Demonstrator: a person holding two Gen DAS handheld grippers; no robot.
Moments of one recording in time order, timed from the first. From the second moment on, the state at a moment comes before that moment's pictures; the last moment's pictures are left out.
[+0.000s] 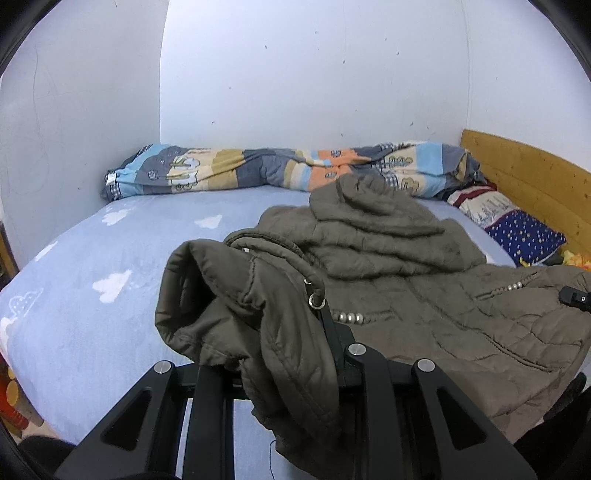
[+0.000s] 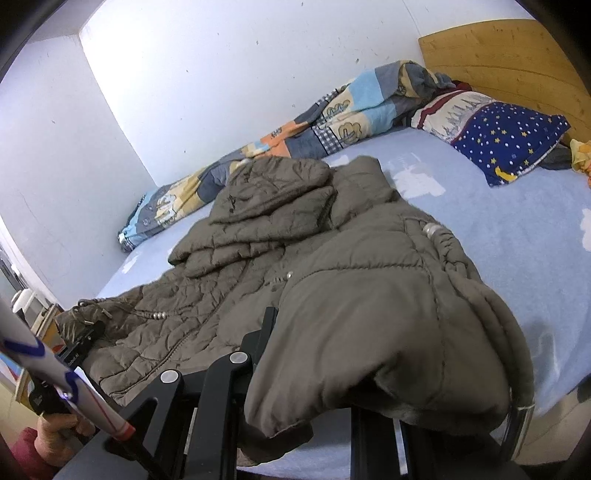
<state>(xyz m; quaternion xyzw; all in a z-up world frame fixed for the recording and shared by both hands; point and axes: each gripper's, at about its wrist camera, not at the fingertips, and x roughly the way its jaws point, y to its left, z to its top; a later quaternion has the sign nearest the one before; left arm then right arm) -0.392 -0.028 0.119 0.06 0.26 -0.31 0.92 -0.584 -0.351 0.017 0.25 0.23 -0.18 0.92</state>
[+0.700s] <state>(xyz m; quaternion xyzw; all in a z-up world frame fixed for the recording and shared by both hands) -0.257 -0.124 0.251 0.00 0.21 -0.31 0.93 -0.455 -0.452 0.139 0.26 0.16 -0.17 0.93</state>
